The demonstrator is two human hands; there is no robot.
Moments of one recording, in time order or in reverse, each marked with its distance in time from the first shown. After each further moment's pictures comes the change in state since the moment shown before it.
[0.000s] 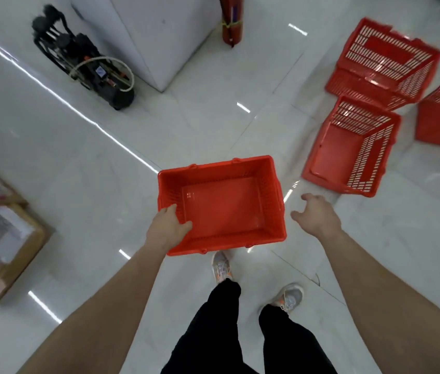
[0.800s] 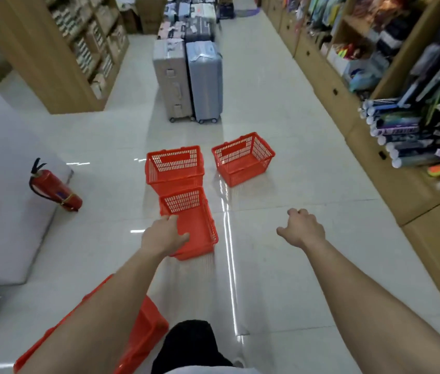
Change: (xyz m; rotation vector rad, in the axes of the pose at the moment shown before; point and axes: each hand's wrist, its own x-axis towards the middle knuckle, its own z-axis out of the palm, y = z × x) left_hand -0.273 0.520 0.138 0.660 0.139 0.848; right_hand -0.262 0.441 -0.270 0.202 0.380 0.465
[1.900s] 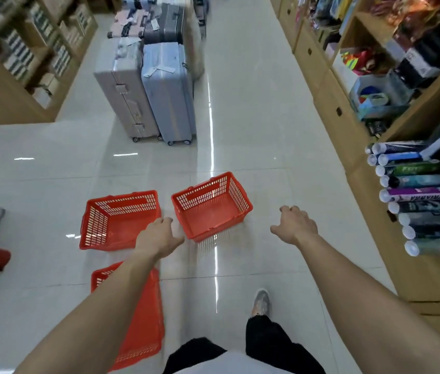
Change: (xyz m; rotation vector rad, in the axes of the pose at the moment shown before) left_hand 0.571 0.295 -0.077 0.018 -0.112 -0.097; right_hand 0.624 0.062 -0.232 -0.083 -0.118 -0.042
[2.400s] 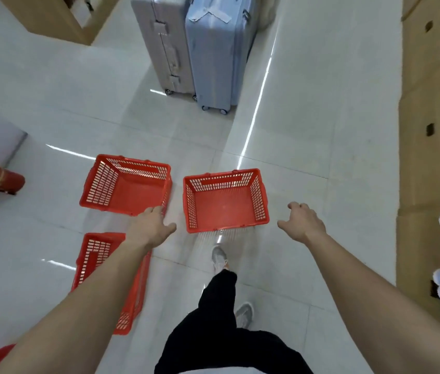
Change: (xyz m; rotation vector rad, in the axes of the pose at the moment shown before) left_hand 0.178 0.013 -0.001 -0.187 -0.063 -0.361; right_hand 0.276 -0.049 -0.045 -0.054 -0.175 -0.182
